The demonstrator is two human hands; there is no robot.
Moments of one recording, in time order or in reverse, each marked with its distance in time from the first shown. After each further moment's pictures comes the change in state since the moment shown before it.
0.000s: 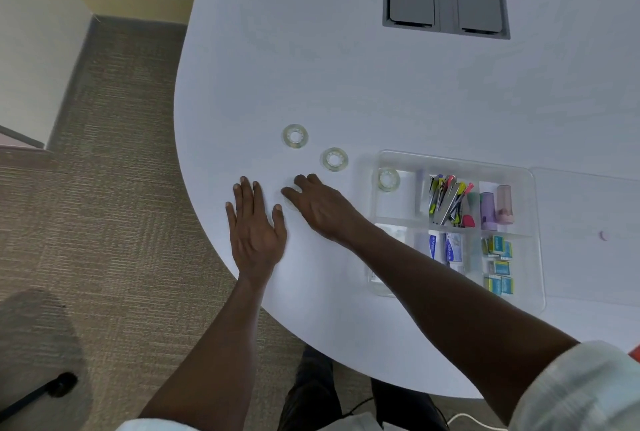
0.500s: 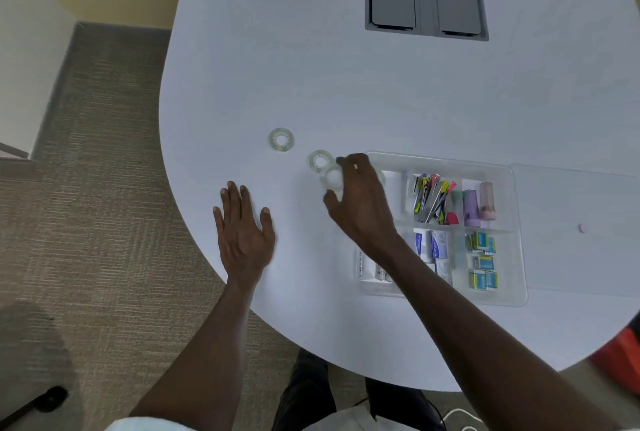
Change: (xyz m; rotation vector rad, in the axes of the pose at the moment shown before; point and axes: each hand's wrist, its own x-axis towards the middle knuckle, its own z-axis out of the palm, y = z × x) left_hand -0.001 0.003 -0.004 -0.005 0.002 0.004; right_hand -0.049 0.017 -0.046 0.314 0.436 0.483
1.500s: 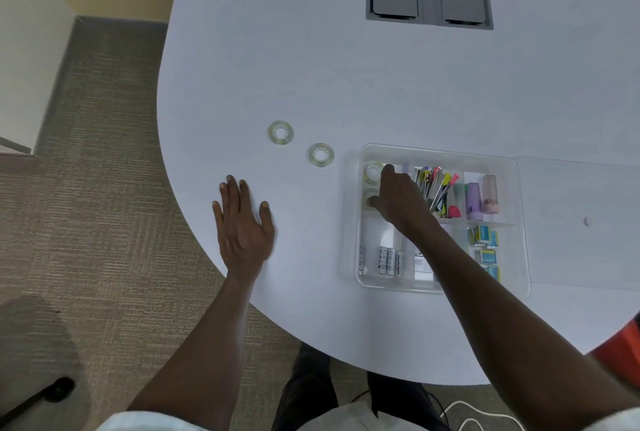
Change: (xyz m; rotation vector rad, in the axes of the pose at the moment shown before) left_hand 0.000 -0.001 0.001 -0.016 0.007 -0.009; right_hand 0.009 0.065 -0.017 -0.264 -0.406 0.327
